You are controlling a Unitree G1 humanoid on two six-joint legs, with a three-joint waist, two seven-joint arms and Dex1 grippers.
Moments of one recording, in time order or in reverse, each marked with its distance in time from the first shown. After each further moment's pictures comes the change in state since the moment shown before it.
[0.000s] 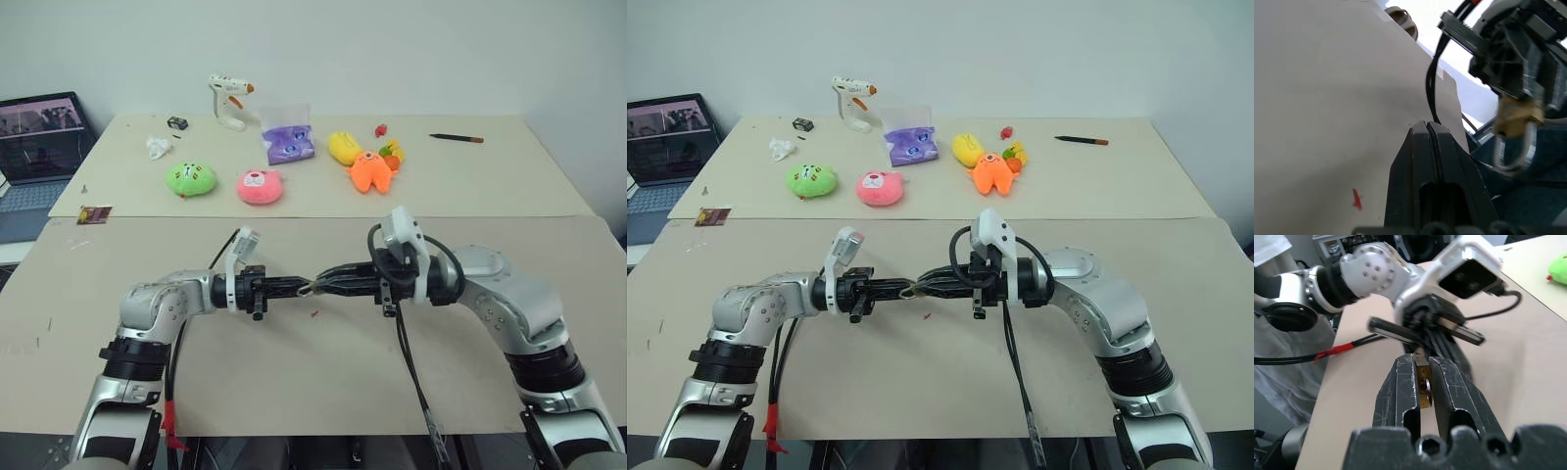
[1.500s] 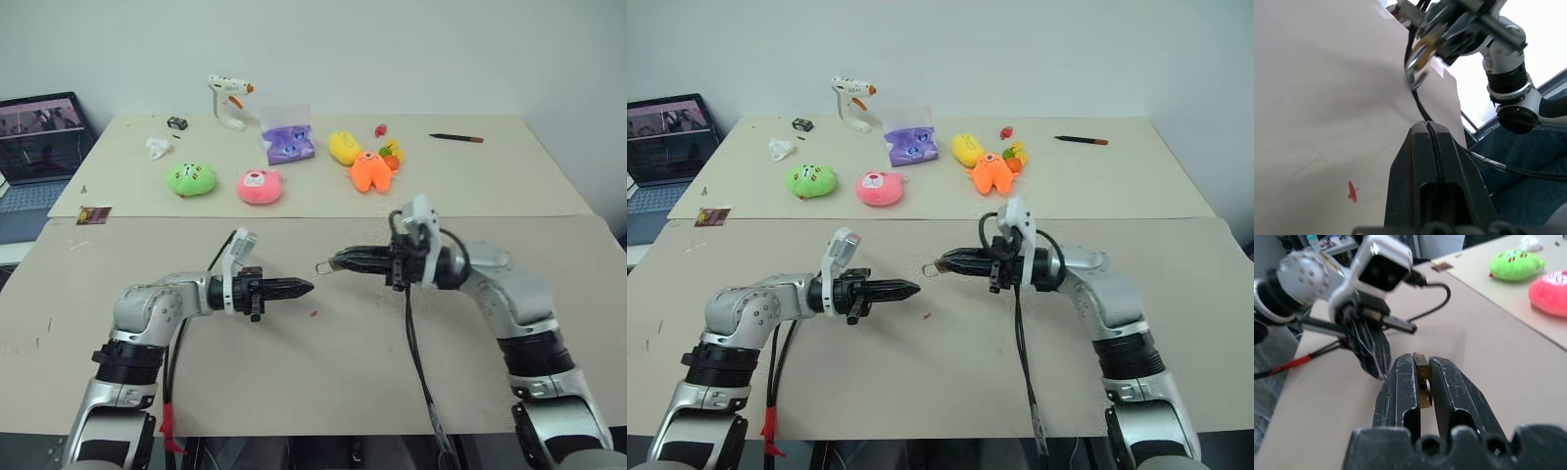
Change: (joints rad) left arm 0.007 0.031 0.003 0.012 -0.027 -0.008 0.037; right arm -0.031 0.032 -0.107 0.216 -0.024 -0.091 0.055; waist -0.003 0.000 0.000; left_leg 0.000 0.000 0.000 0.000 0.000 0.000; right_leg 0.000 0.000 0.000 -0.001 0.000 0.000
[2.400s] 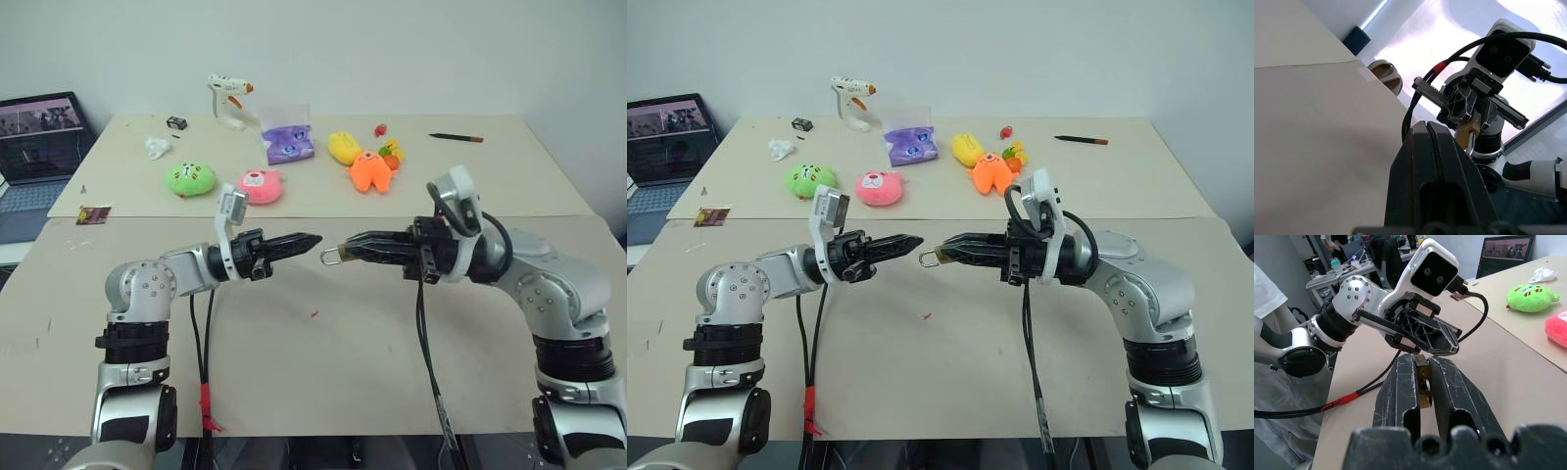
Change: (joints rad) left arm -0.120 -0.117 0.198 -0.030 -0.243 0.195 0.238; right arm -0.002 -0.067 -0.099 -0.182 0.209 0.205 -0.063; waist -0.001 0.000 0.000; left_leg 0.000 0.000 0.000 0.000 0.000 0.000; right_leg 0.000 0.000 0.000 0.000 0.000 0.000
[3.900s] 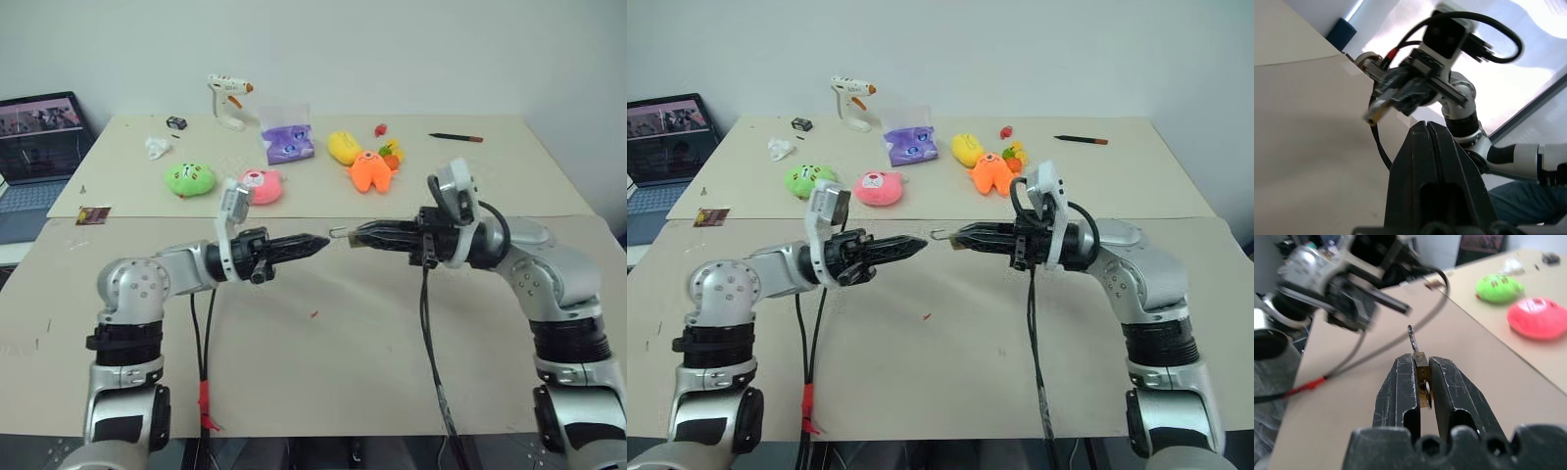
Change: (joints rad) left arm 0.031 0.077 -0.022 -0.126 -0.109 0.035 0.017; right arm -0.052 -0.037 0.046 0.263 -0.173 -0.149 0.111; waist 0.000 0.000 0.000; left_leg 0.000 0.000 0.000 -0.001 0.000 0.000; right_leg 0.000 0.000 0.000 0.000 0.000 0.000
